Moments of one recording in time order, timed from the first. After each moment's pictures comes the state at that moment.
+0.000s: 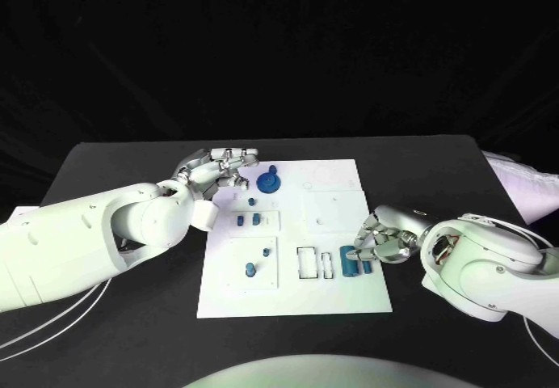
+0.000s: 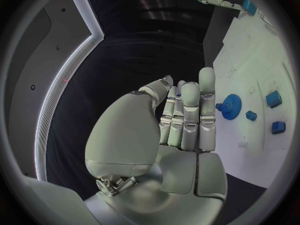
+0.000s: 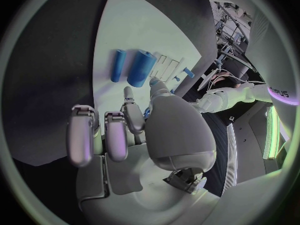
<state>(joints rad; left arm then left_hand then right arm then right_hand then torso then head) 1.17 -0.87 -0.03 1.58 0.09 -0.26 0.30 1.39 -0.14 0.42 0.02 0.11 1.07 0.17 0.10 0.07 1.18 0.09 0.16 0.09 1.26 0.01 1.06 0.60 0.16 1.21 0.11 0.66 0.86 1.11 -1.15 -0.08 2.01 -1.41 -0.24 -0.56 1.24 -0.09 -0.06 0.26 0.31 1.04 0.11 0.19 0.12 1.37 0.02 1.27 1.23 1.47 -0.06 1.49 1.31 0.08 1.46 0.05 1.40 1.27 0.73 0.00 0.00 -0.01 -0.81</state>
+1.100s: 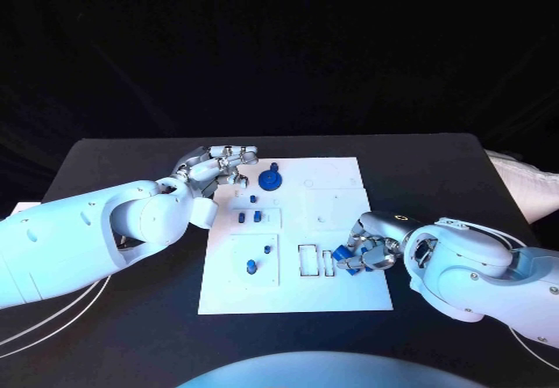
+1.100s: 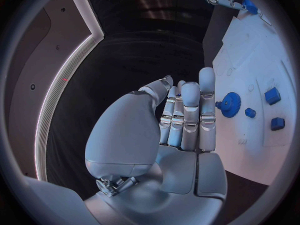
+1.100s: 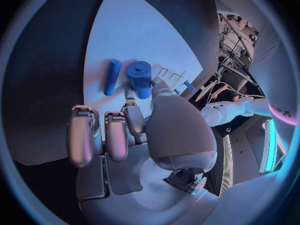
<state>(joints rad) 1.17 -0.87 -0.04 1.58 0.09 -0.26 0.30 1.39 -0.14 0.42 0.02 0.11 1.07 0.17 0.10 0.07 1.18 0.09 0.16 0.09 1.26 0.01 1.06 0.60 0.16 1.21 0.11 0.66 0.86 1.07 -1.07 -0.07 1.97 -1.51 -0.17 -0.58 1.26 -0.07 -0.08 0.27 0.31 1.06 0.09 0.22 0.14 1.38 0.01 1.30 1.27 1.47 -0.06 1.50 1.31 0.08 1.46 0.04 1.41 1.28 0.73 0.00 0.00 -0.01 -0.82</state>
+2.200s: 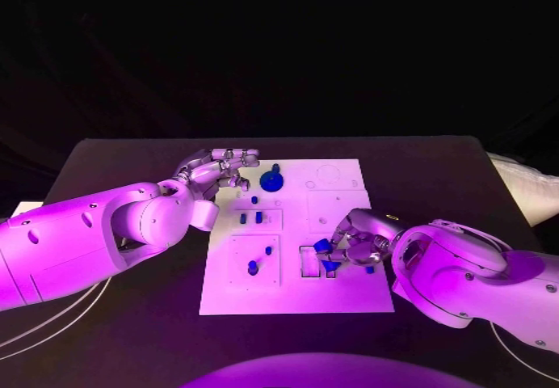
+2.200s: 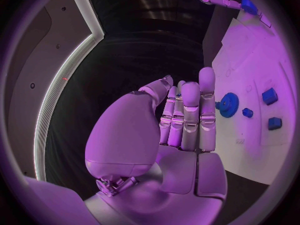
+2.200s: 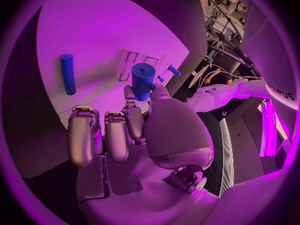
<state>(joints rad) 1.17 -0.87 -0.04 1.58 0.09 -0.25 0.29 1.39 -0.14 0.42 0.02 0.11 1.07 0.17 0.10 0.07 1.18 0.09 0.16 0.09 1.26 0.01 1.06 0.59 0.16 1.21 0.11 0.66 0.86 1.08 -1.02 -0.07 2.02 -1.39 -0.30 -0.59 1.24 0.04 -0.12 0.29 0.40 1.10 0.08 0.25 0.16 1.41 -0.01 1.31 1.31 1.47 -0.07 1.50 1.31 0.08 1.47 0.03 1.41 1.29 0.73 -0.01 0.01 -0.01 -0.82</state>
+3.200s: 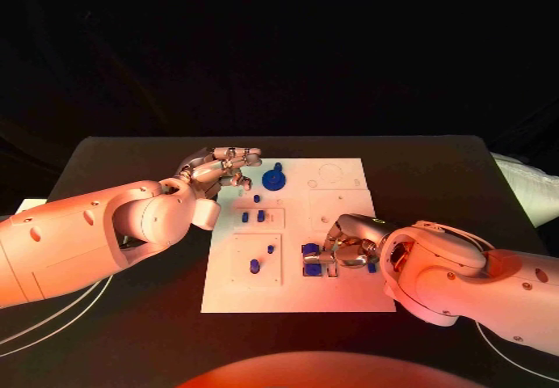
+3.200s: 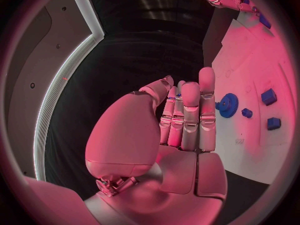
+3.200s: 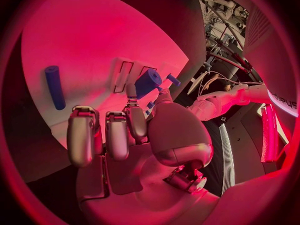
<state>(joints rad) 1.17 -0.87 -0.04 1.59 0.09 -0.24 0.29 1.39 -0.14 0.42 0.02 0.11 1.07 0.17 0.10 0.07 1.18 0.09 0.16 0.09 1.26 0.01 1.06 0.59 0.16 1.21 0.11 0.65 0.85 1.07 -0.96 -0.07 1.98 -1.40 -0.24 -0.60 1.07 0.06 -0.27 0.29 0.11 1.11 0.06 0.26 0.25 1.42 -0.01 1.27 1.29 1.46 -0.08 1.50 1.31 0.08 1.46 0.03 1.41 1.29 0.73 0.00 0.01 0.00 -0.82</state>
